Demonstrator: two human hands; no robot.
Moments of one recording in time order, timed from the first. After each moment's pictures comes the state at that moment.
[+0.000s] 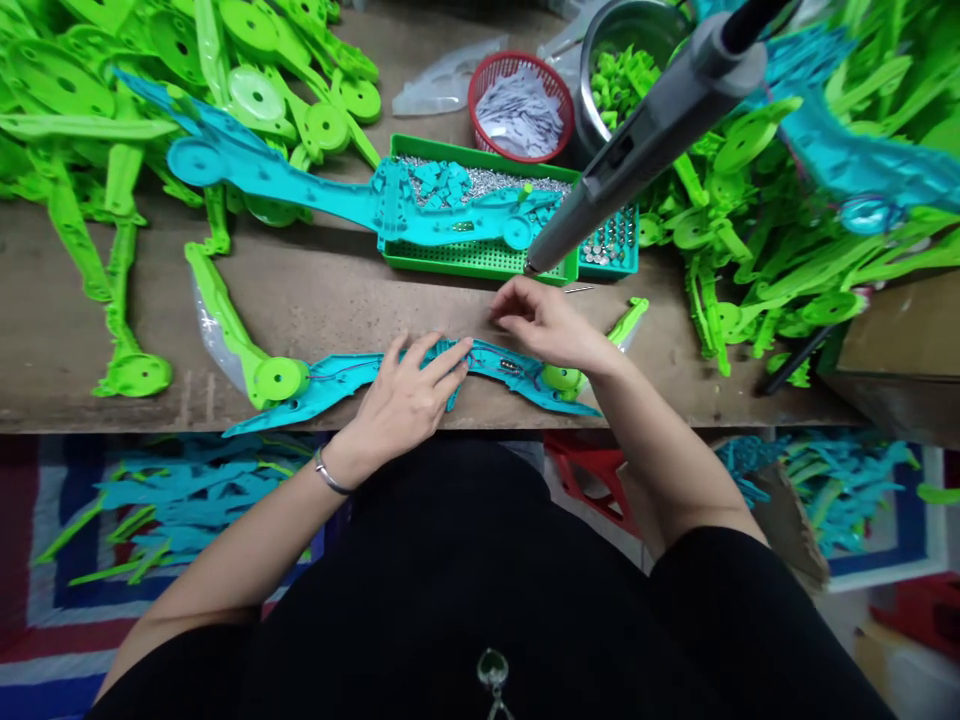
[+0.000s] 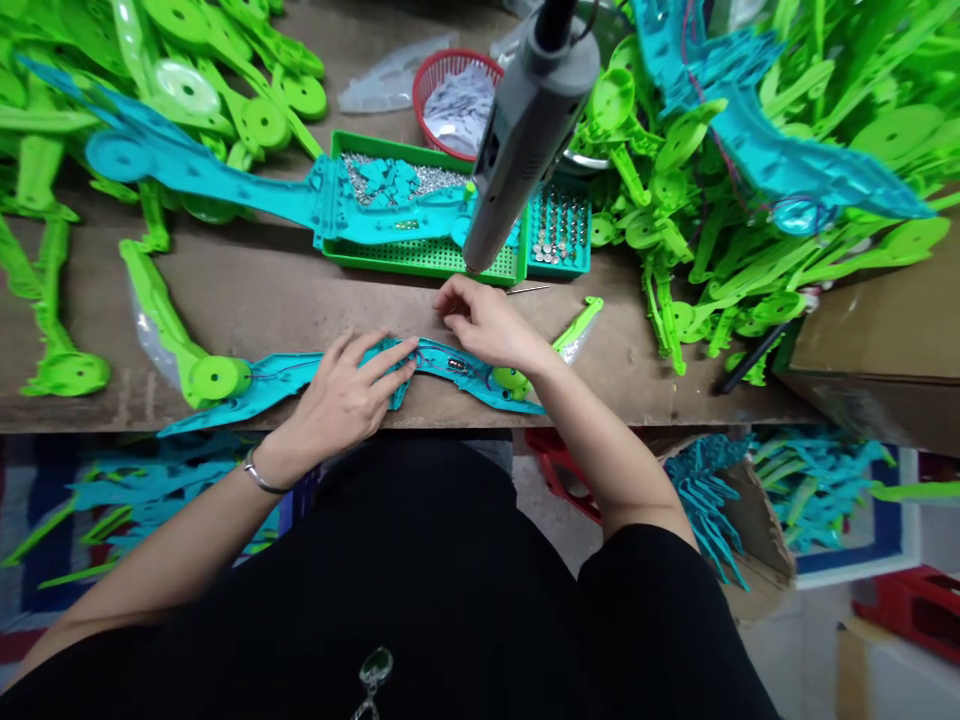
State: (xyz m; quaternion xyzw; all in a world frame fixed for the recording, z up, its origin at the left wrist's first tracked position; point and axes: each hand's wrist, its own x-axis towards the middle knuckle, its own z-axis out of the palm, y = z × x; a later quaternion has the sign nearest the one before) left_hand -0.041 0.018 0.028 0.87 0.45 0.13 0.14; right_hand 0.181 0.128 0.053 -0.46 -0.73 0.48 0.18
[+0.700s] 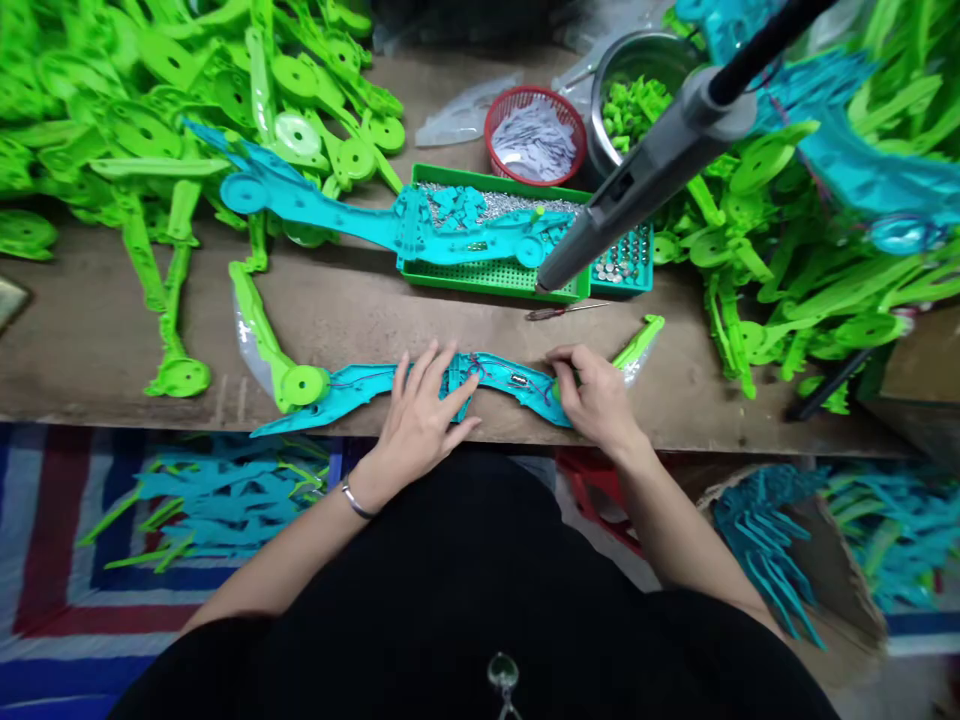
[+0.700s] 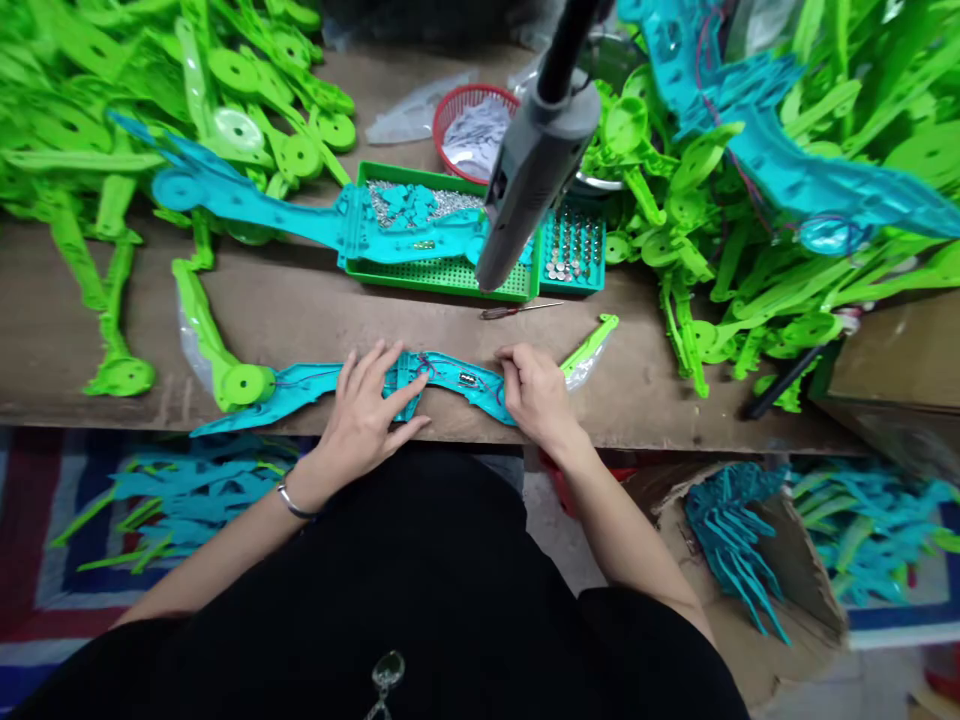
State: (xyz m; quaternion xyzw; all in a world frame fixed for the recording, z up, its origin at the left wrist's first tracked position) left_hand -0.030 -0.005 0.017 0.82 0.53 0.20 0.11; right_hand 0.229 0.065 0.030 -0.53 -0.79 0.19 0.23
